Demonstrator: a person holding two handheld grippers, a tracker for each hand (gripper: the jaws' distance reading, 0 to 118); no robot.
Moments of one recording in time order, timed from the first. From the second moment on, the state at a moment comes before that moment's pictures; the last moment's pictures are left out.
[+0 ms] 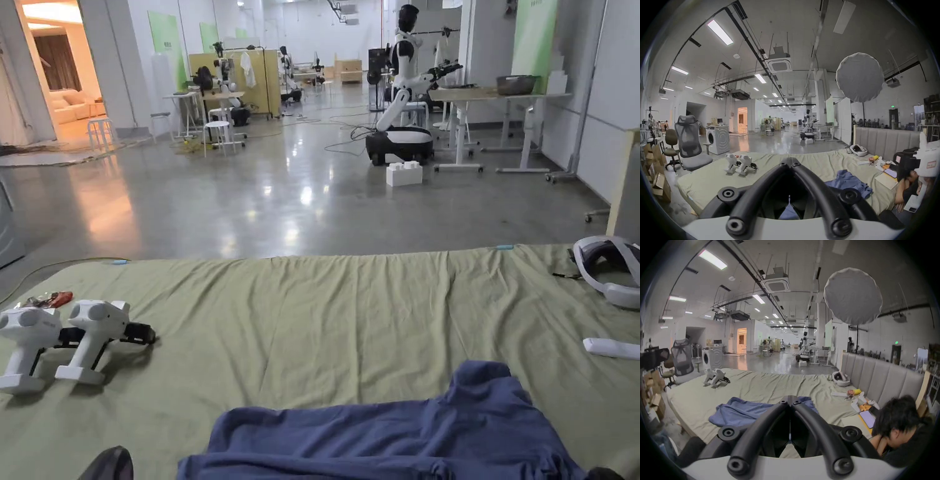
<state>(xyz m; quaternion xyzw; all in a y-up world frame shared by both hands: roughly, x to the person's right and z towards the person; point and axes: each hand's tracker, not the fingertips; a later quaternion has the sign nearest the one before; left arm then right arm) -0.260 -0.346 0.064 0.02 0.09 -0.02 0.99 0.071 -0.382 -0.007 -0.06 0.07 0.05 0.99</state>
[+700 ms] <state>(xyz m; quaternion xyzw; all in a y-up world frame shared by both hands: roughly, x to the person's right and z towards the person) -0.395 -0.530 -0.104 -0.31 0.08 0.21 0.93 0.112 -0.436 -0.043 -0.21 0.11 -0.05 0.97</state>
